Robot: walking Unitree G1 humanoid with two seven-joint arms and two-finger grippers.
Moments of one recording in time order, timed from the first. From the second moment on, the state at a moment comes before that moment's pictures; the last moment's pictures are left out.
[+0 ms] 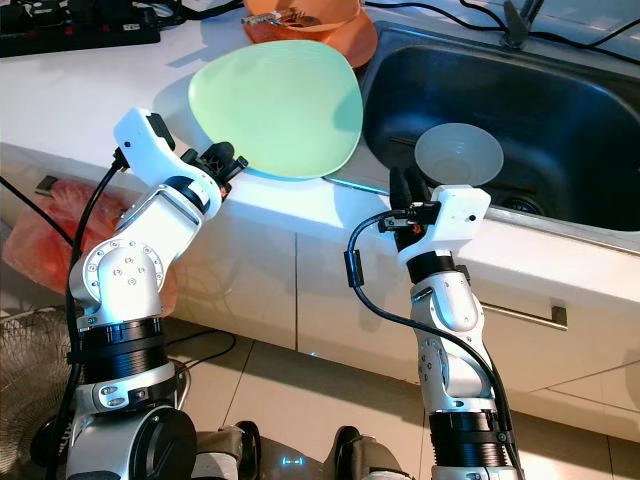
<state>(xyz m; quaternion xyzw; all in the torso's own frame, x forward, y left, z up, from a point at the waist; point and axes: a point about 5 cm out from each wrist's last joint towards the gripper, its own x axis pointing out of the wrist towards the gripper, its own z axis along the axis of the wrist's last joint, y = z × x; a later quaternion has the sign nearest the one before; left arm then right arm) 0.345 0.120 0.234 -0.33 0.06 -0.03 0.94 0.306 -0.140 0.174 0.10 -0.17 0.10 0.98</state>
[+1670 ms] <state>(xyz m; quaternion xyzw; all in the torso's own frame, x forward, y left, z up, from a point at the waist) 0.333 0.096 0.251 -0.35 -0.04 -0.17 0.92 0.309 -0.139 0.174 0.10 -0.16 0.10 0.98</state>
